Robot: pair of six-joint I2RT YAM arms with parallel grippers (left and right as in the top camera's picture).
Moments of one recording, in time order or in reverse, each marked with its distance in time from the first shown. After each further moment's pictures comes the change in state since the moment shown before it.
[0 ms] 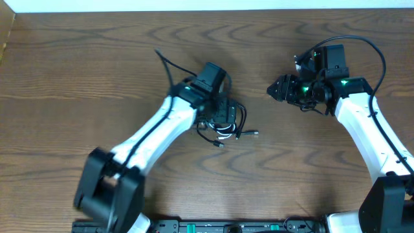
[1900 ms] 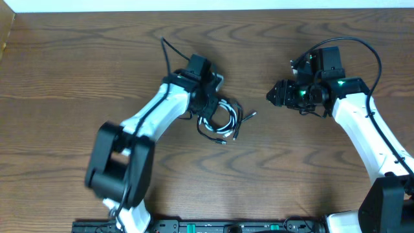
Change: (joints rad) left arm 0.118 0.160 0.024 0.090 0.057 0.509; right arm 0.023 0.000 0.000 -0.055 0.034 -0.061
